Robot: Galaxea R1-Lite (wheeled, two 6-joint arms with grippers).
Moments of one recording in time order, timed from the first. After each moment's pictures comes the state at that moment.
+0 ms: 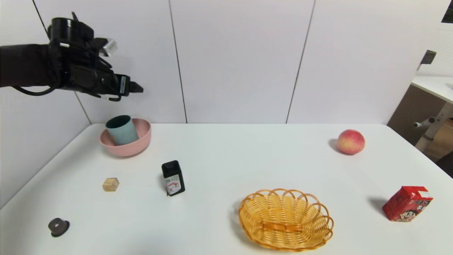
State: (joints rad) left arm -0.02 1.91 -1.76 0.24 -0.04 0.10; right arm 0.01 0.00 0.00 -0.03 0.00 0.00
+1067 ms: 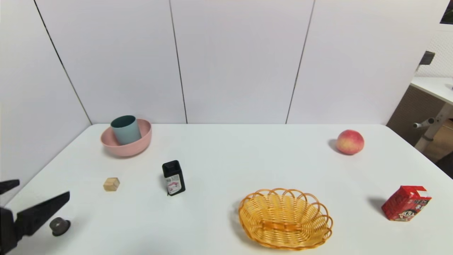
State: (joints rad) left arm -0.05 0.75 -0.50 0.07 -0.03 0.10; right arm 0.01 0.00 0.00 -0.03 0.00 0.00
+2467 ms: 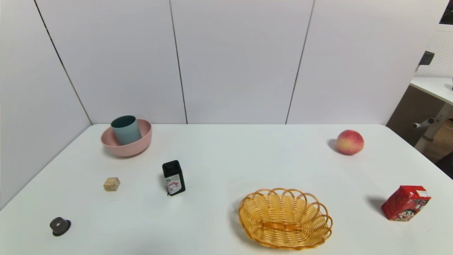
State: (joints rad) left arm 0.00 0.00 0.00 0.00 -0.01 -0.02; right arm 0.01 0.00 0.00 -0.03 0.01 -0.01
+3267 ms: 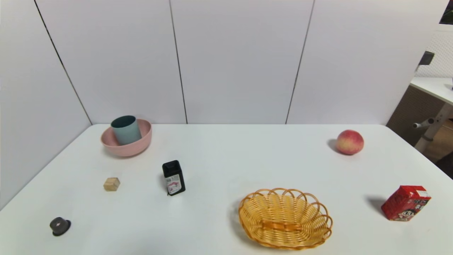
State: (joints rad) left arm 0.00 0.00 0.00 0.00 -0.01 -0.02; right arm 0.01 0.00 0.00 -0.03 0.00 0.00
